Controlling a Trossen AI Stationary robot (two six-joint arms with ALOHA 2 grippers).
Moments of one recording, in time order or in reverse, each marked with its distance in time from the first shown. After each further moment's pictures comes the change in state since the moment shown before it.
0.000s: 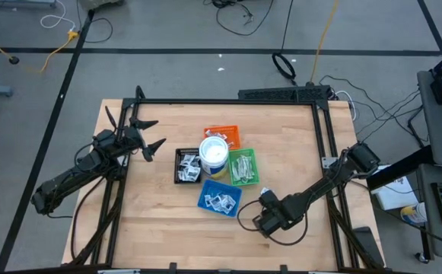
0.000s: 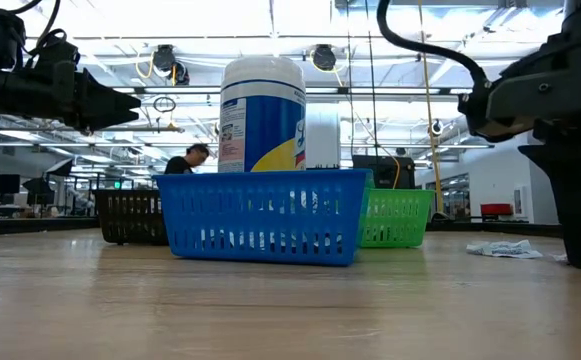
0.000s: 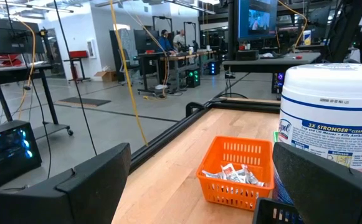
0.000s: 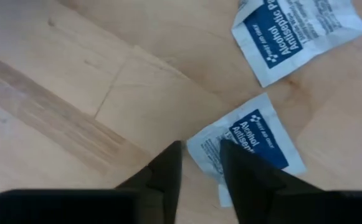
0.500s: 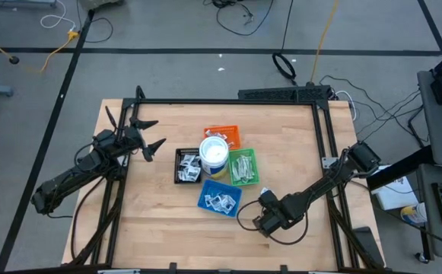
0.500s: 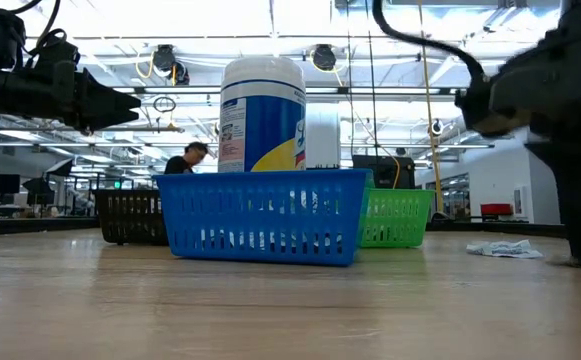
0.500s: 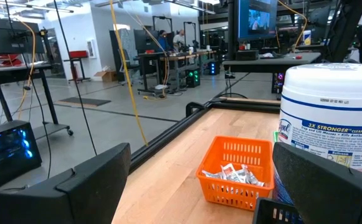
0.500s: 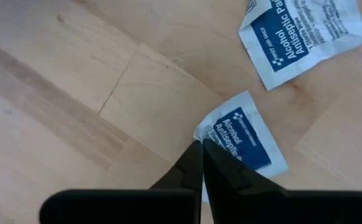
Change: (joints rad) left arm 0.000 0.000 0.000 0.000 0.000 0.000; right arm 0.000 -0.026 0.010 -0.015 -0.006 -0.038
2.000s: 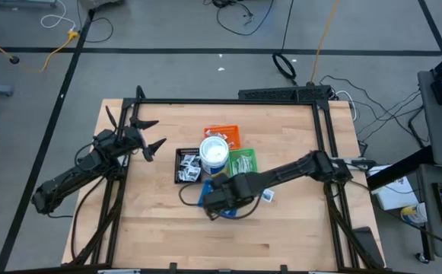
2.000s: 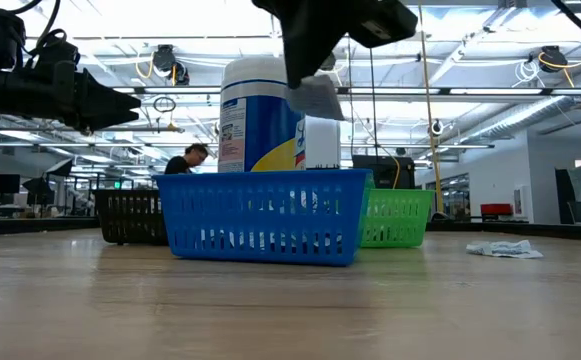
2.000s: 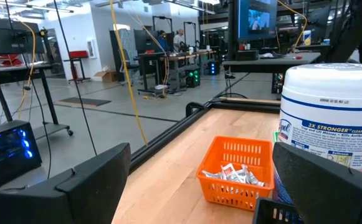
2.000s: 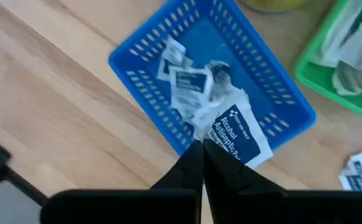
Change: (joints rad) left arm 0.000 0.000 0.000 0.000 0.000 0.000; right arm -0.264 0.410 1.103 -0.600 0.004 -0.305
